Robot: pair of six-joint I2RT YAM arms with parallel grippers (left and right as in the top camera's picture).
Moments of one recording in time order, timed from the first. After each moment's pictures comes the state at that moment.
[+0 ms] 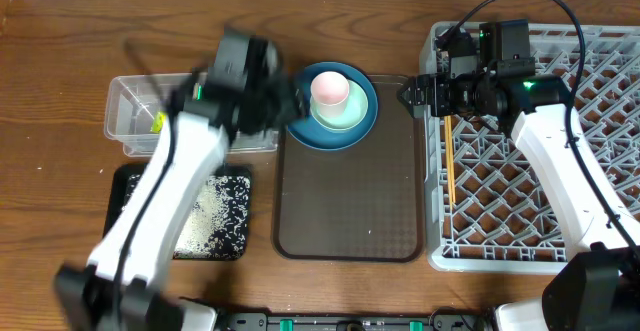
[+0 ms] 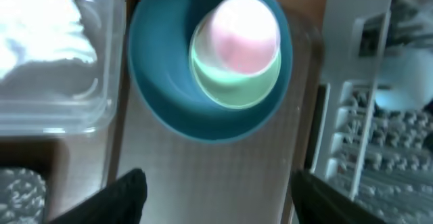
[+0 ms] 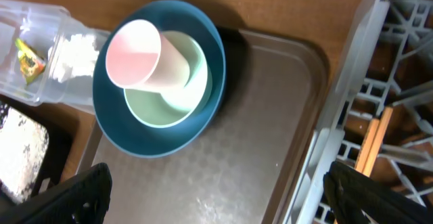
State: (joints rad) left arm -0.30 1.61 1.52 -0.99 0.24 -0.56; right arm 0.15 1.62 1.34 -0.70 -0.42 0.07
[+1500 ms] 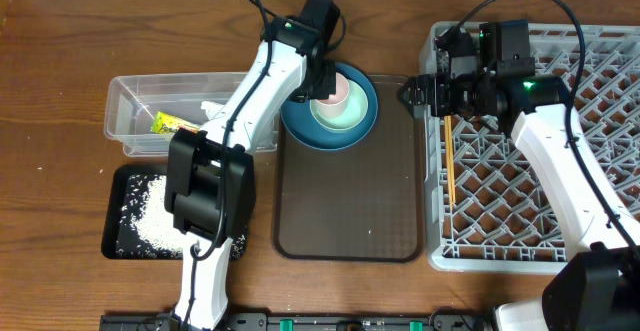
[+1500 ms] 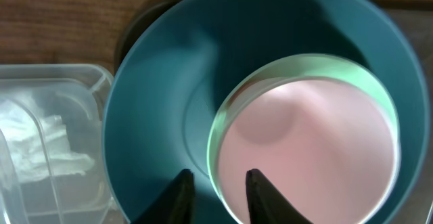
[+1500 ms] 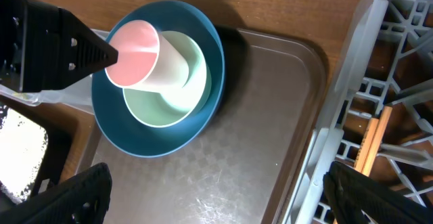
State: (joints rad) left arm -0.41 2.18 1.92 -1.07 -0.02 -0.43; right arm 0.15 1.62 1.34 -0.70 -0.41 0.07
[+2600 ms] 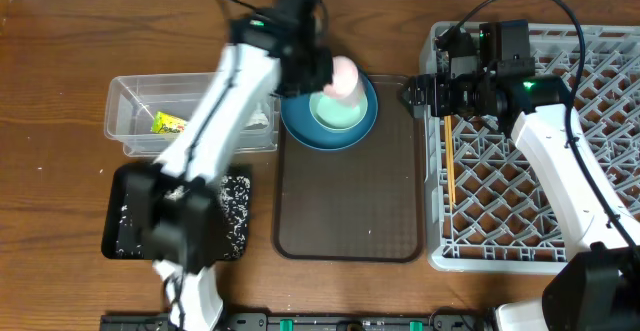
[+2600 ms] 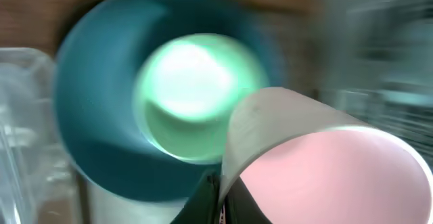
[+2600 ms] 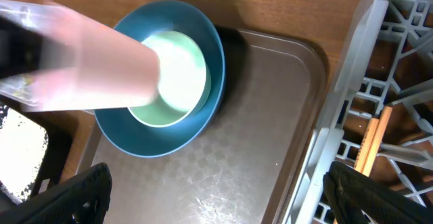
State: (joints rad) left arm -0.34 1.97 1.86 -1.05 0.30 -0.44; right arm 0.15 1.62 1.34 -0.70 -0.41 0.07
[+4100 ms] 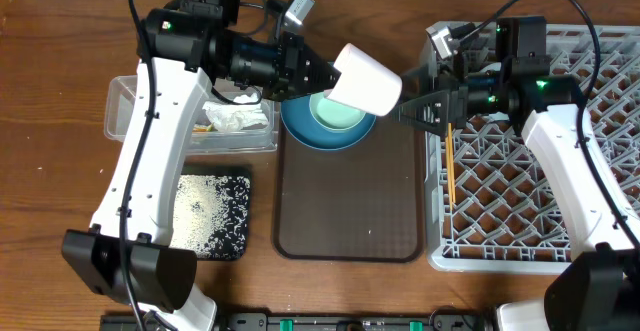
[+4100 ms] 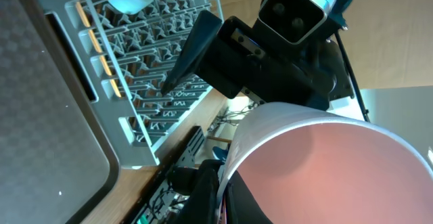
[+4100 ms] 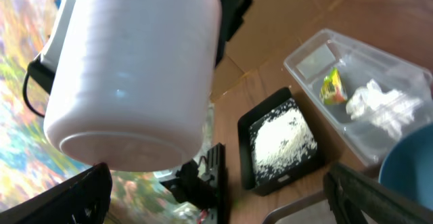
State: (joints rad) left arm -0.20 1.77 1.89 -1.26 1.19 -0.22; right arm 0.10 1.61 1.34 -0.63 -1.53 -0.13
